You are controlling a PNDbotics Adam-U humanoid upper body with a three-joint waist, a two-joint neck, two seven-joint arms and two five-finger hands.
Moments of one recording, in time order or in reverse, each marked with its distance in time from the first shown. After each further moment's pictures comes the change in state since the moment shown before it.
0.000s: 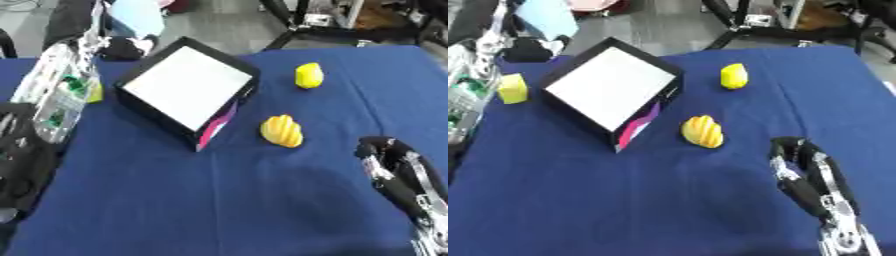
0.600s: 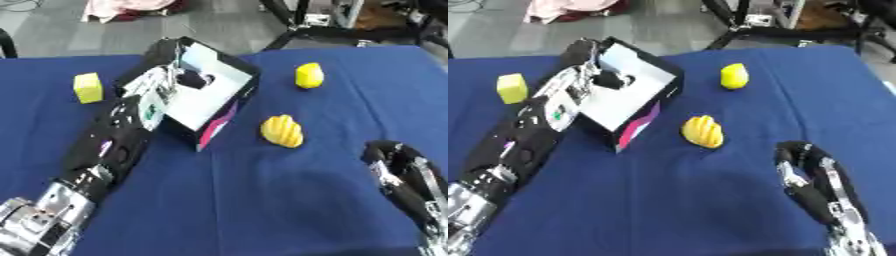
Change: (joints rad) left arm -0.101 -0.187 0.081 0.470 -0.035 -0.120 0.164; right arm -0.008 0.004 0.013 0.000 -0.010 -0.001 0.015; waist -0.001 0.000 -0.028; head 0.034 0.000
